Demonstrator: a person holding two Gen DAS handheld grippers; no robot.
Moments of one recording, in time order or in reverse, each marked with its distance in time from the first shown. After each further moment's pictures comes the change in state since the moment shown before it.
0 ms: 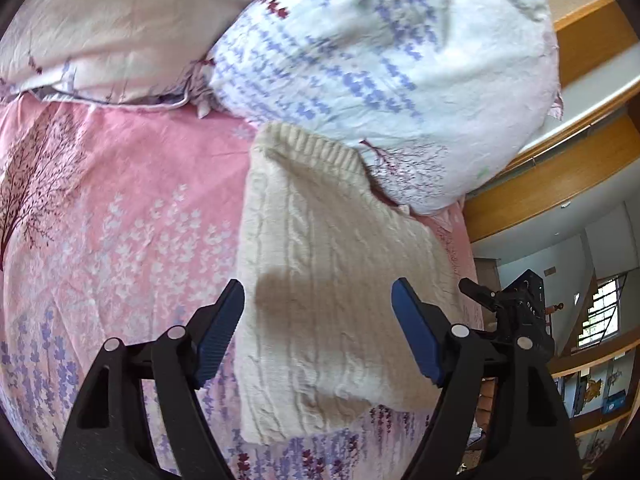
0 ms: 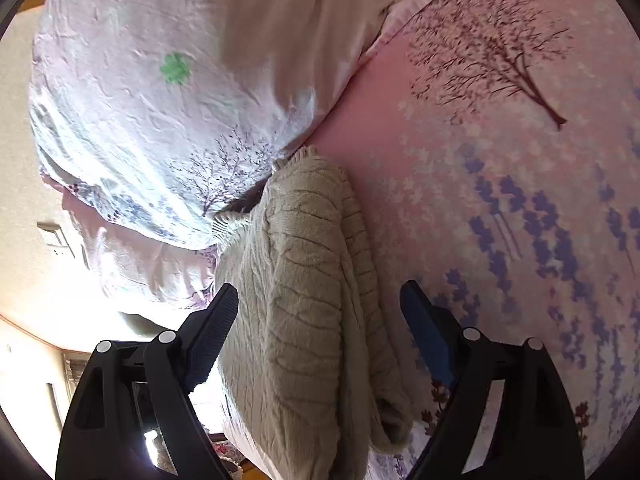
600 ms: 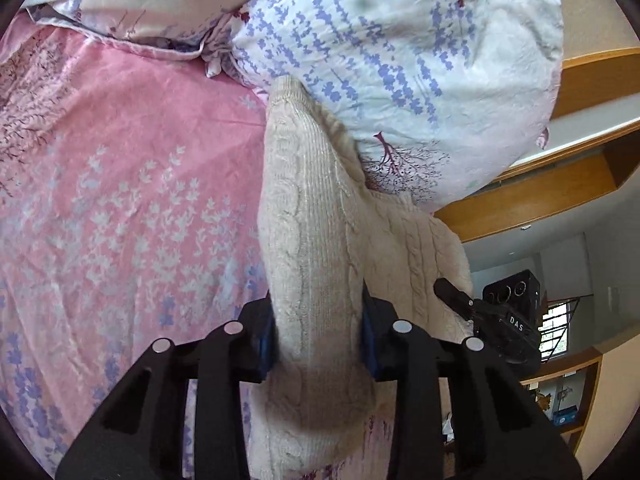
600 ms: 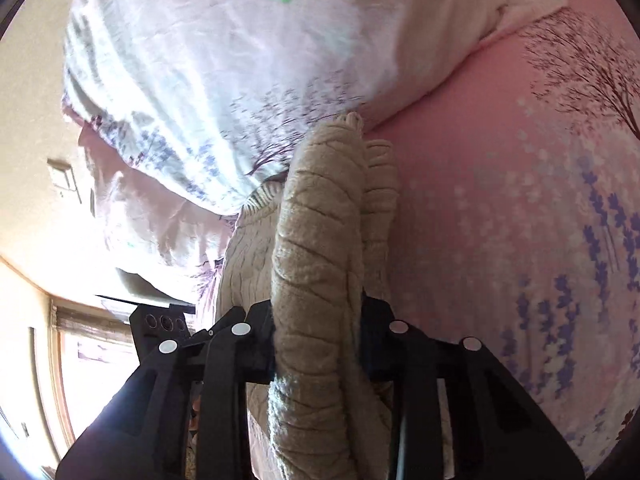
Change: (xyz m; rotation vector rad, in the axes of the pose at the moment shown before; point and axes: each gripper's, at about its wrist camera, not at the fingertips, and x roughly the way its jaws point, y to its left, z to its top) left arm -0.008 0.055 -0.016 -0.094 -0.005 -0.216; right arm 0.038 0.081 -0.031 -0.245 0.029 0.056
